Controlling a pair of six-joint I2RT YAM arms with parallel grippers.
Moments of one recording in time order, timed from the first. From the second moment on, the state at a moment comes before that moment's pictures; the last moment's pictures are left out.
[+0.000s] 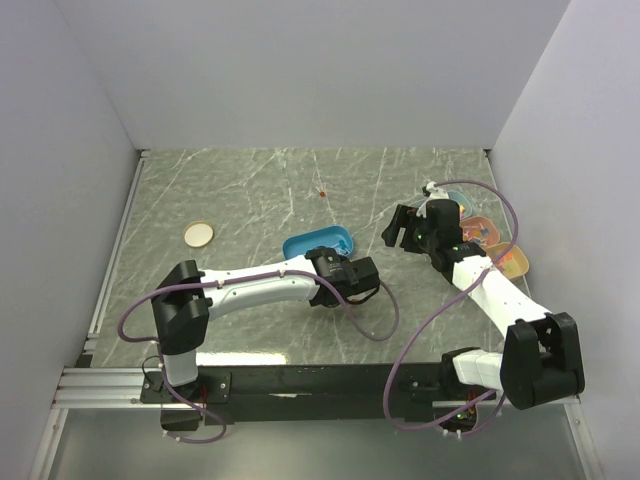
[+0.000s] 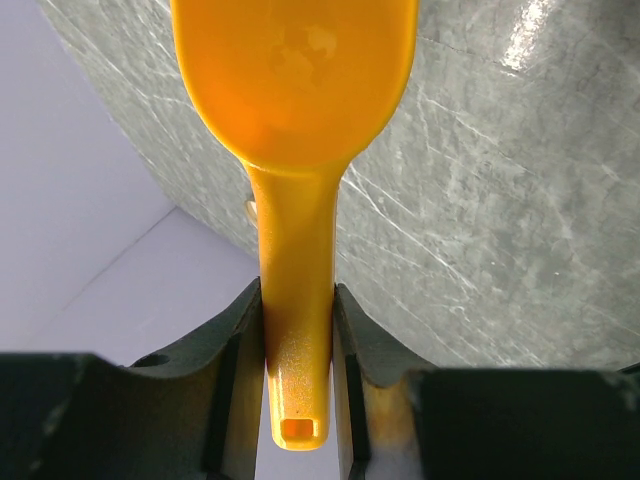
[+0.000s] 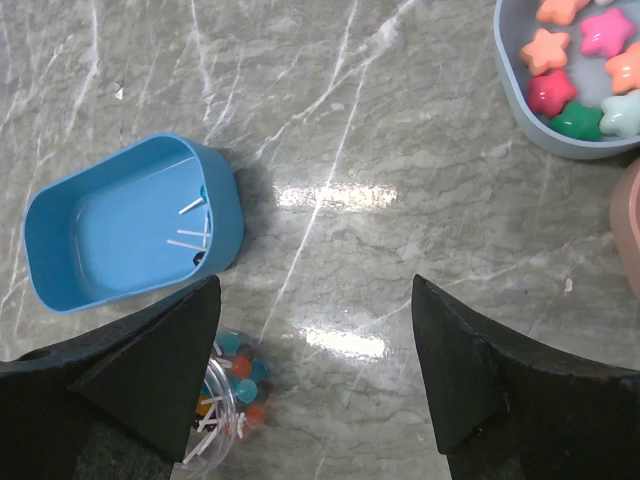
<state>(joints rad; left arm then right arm) -1.20 1.81 1.52 -1.17 -0.66 0.37 0.21 1.23 0.73 -0.13 -0.10 0.41</state>
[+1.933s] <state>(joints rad) -0.72 1.30 1.07 -0.50 0.18 0.27 0.22 1.53 0.84 0.12 -0.78 0.65</state>
